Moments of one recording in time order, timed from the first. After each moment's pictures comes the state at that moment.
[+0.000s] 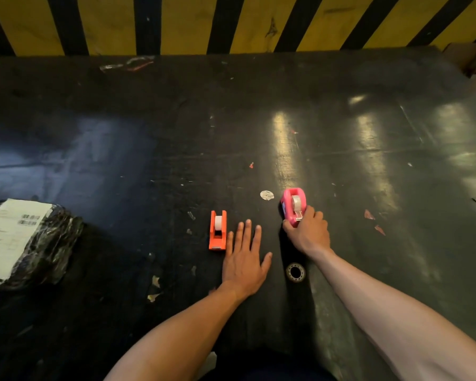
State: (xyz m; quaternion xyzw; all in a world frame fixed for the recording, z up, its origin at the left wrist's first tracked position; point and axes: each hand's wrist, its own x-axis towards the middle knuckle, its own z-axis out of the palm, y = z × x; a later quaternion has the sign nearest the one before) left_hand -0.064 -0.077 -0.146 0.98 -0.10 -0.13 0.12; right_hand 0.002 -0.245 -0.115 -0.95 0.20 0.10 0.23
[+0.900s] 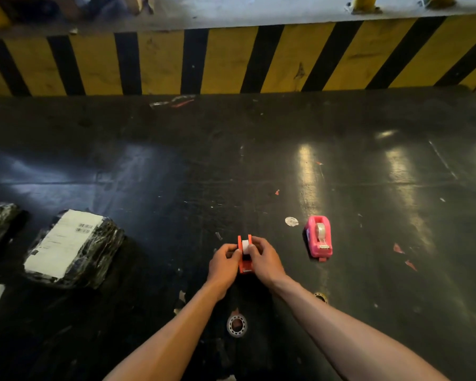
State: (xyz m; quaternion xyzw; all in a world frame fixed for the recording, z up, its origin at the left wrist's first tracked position) left_hand -0.040 0.007 -0.099 0.76 0.27 -0.15 0.57; right_hand -0.020 -0.114 -0.102 -0.79 0.10 0.21 0.57
